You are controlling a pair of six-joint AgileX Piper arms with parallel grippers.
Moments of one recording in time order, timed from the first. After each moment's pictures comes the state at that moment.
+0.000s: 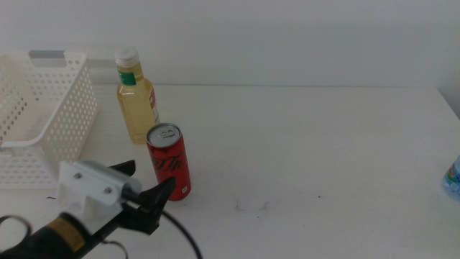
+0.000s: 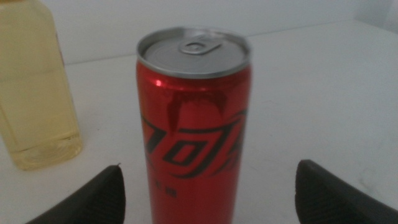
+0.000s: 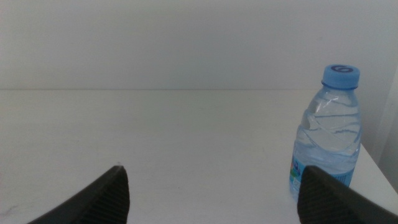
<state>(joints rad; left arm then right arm) -0.25 1.60 -0.17 0.30 -1.12 -0.19 0.08 0.01 0.00 -0.09 0.22 0.12</state>
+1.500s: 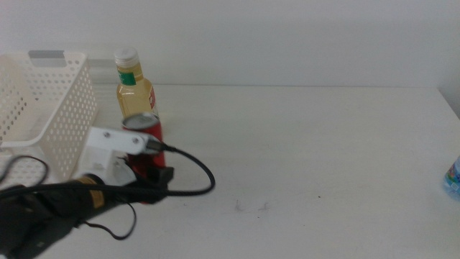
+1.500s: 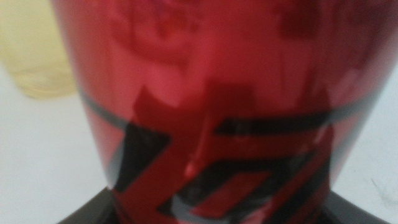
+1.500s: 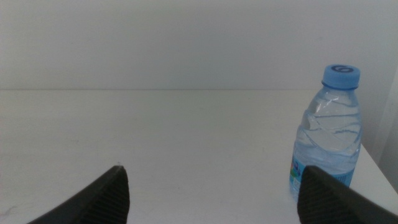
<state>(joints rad) -0.25 1.61 -0.45 0.44 -0.55 -0.48 0.08 0.01 0.00 -0.09 0.22 0.12</state>
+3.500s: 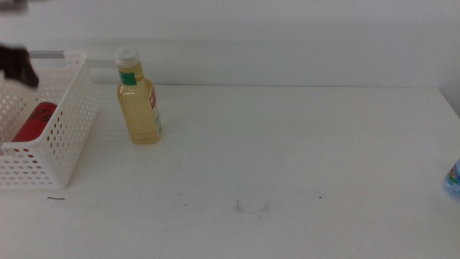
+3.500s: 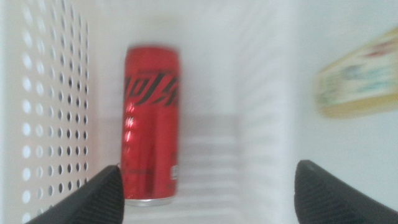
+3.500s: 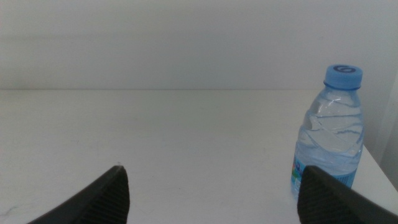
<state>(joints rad) 0.29 1.75 -1.60 -0.26 1.06 0.39 0.08 0.01 0.00 -0.09 0.22 0.12</state>
